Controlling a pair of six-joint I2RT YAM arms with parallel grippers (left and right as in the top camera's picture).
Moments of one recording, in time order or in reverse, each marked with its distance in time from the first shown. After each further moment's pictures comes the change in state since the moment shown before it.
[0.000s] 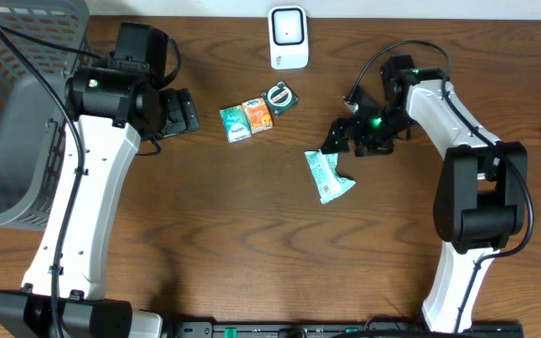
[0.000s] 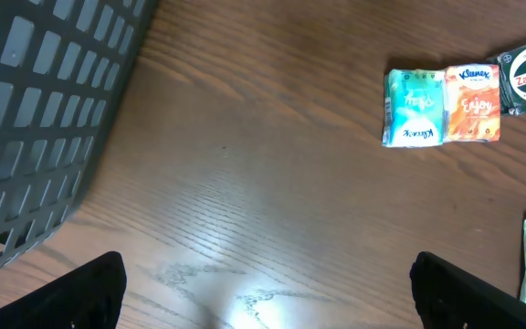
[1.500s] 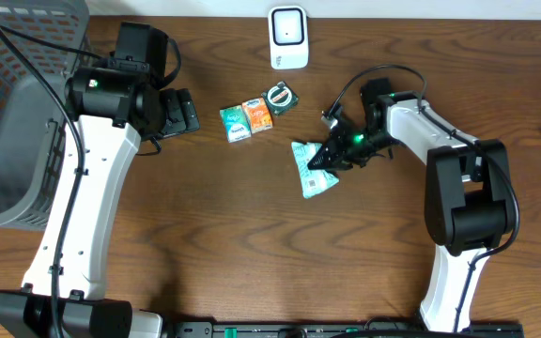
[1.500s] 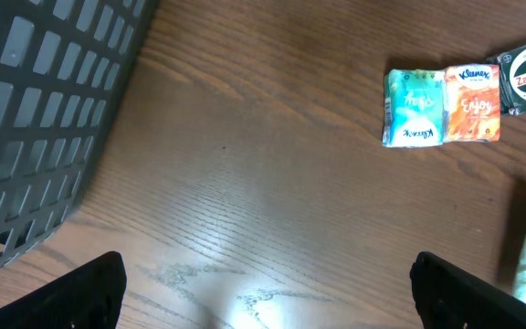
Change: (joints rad) left arm 0.000 0.000 0.000 0.000 0.000 0.000; right arm 0.068 0.000 -0.169 0.187 -0.305 0.066
